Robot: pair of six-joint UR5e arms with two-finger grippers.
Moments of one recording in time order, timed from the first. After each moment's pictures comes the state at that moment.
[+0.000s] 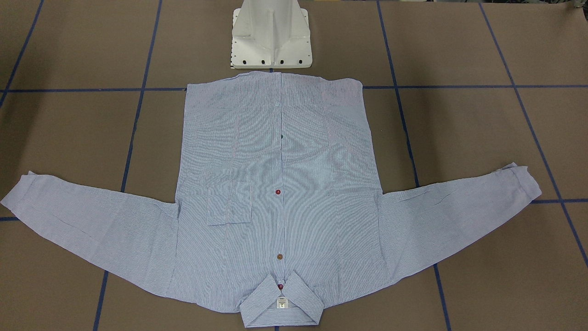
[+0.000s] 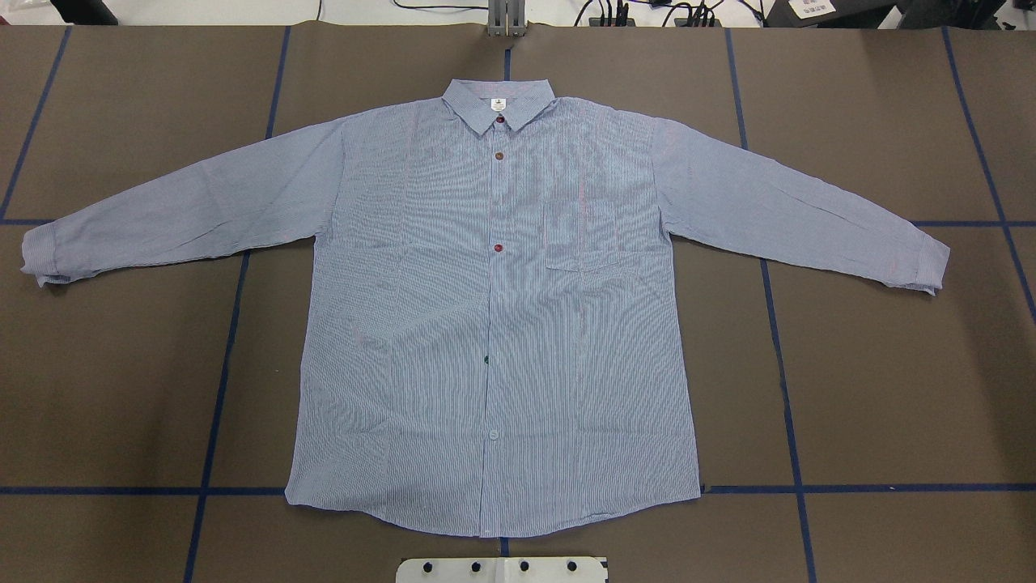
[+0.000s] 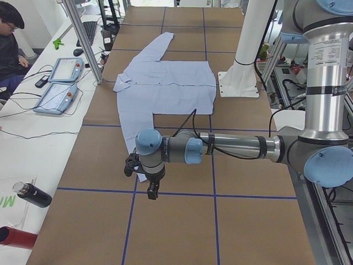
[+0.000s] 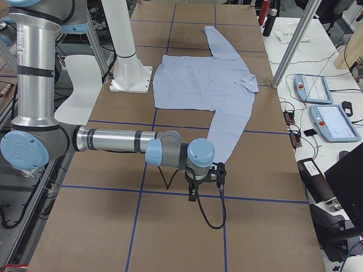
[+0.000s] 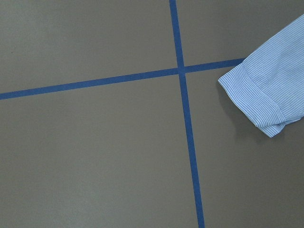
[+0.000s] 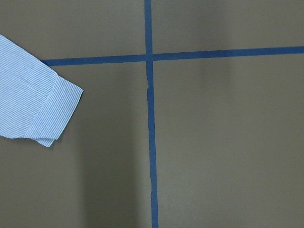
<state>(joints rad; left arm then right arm) -1.54 -1.51 -1.67 -1.55 -2.30 0.10 1.59 -1.66 1.66 -1.64 2.40 -0.02</state>
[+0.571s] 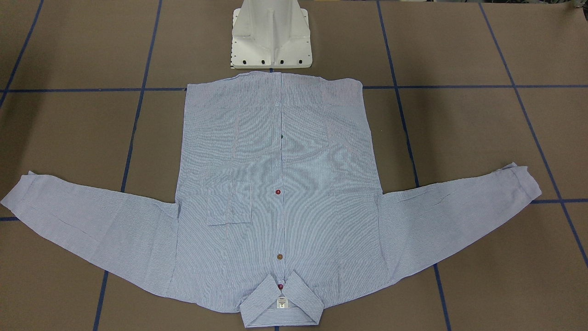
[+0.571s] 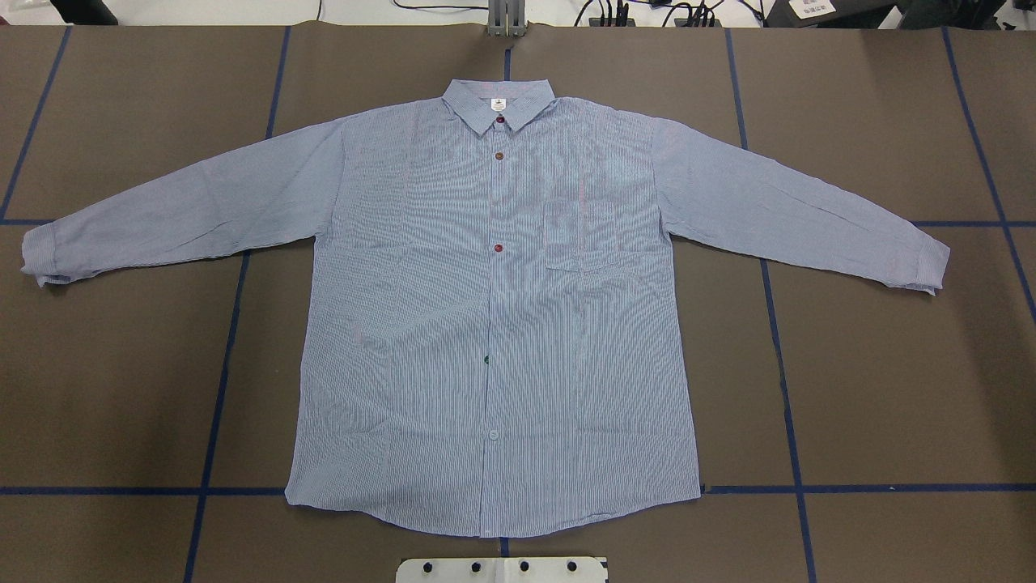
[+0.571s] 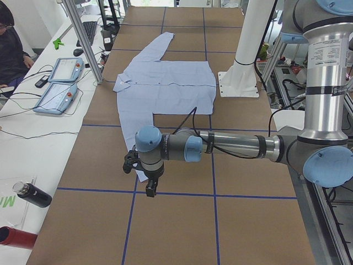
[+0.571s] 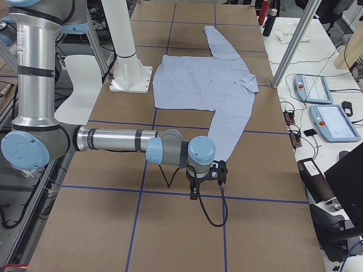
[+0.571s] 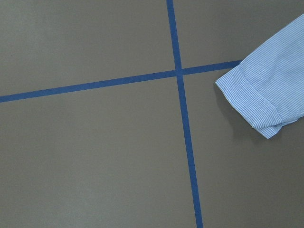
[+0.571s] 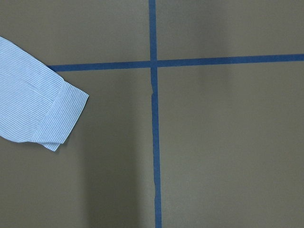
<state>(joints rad) -1.54 -1.53 -1.69 -1.57 -2.30 0.10 1.59 -1.65 1.68 -1.64 2.40 -0.01</state>
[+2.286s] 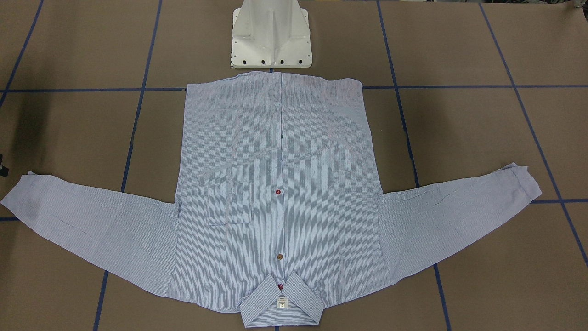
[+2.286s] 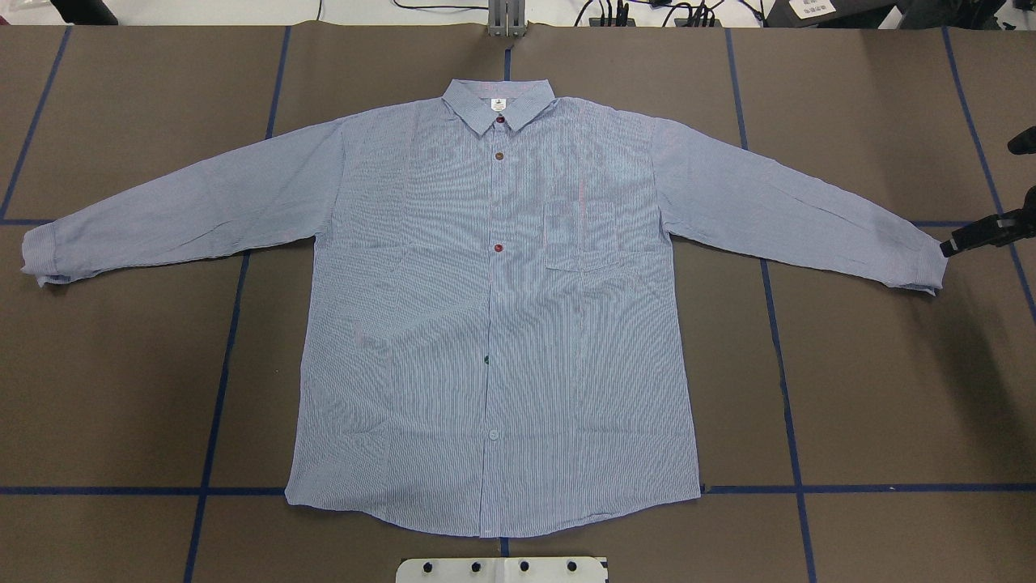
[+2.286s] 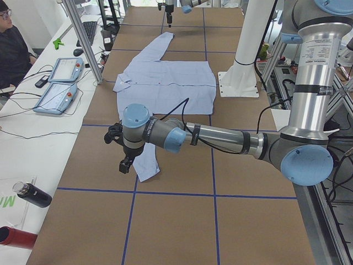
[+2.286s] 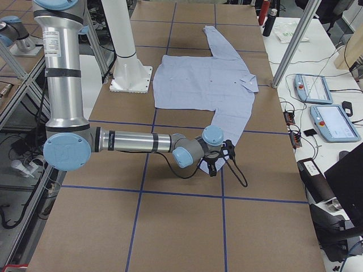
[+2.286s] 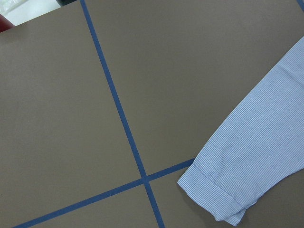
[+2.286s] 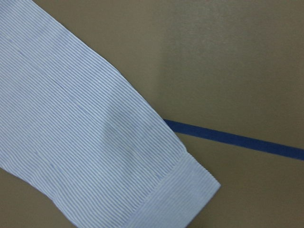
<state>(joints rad) -1.51 -1.64 -1.64 -1.81 -2.30 0.08 1.19 -1.54 1.43 -0.94 2.33 0.43</state>
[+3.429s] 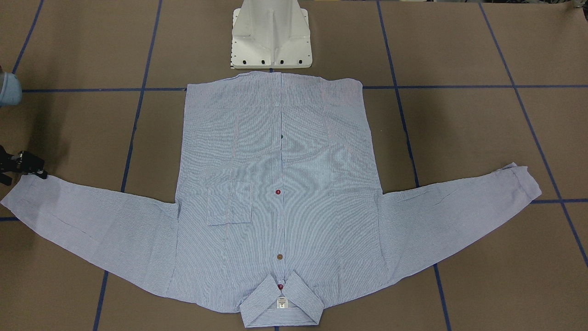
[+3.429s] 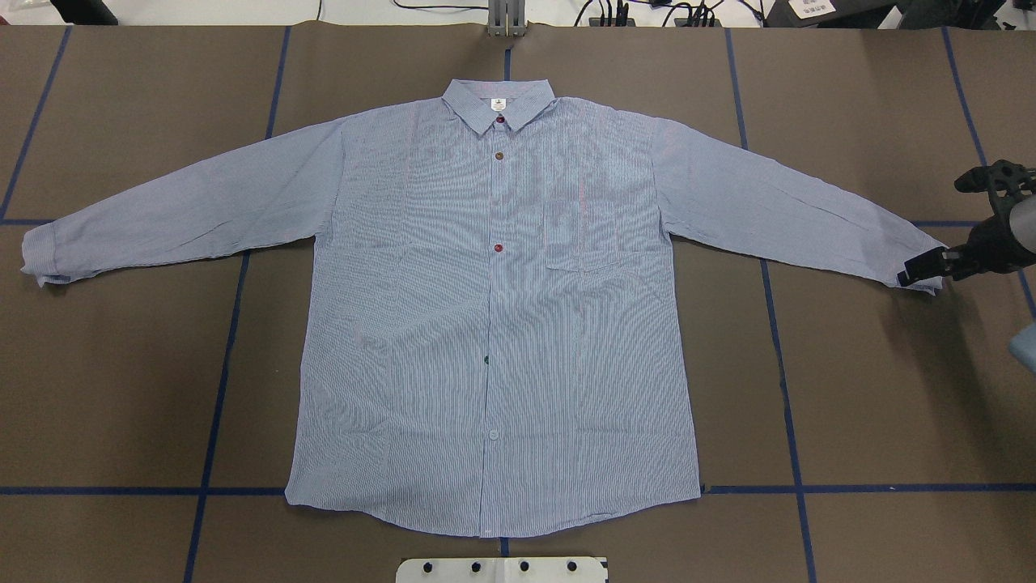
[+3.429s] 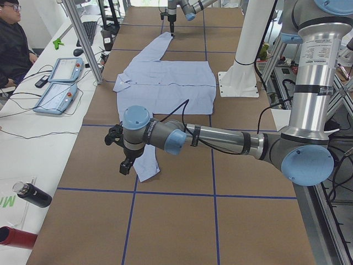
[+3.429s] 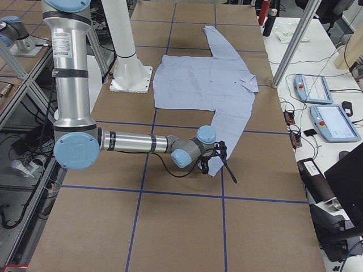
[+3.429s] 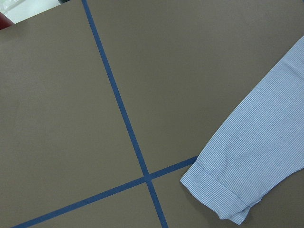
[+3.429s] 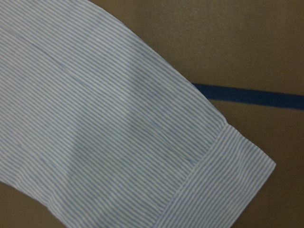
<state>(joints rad) -1.51 -1.64 -1.63 -1.81 -2.30 0.08 1.08 -1.55 1.40 -0.88 2.27 0.60</state>
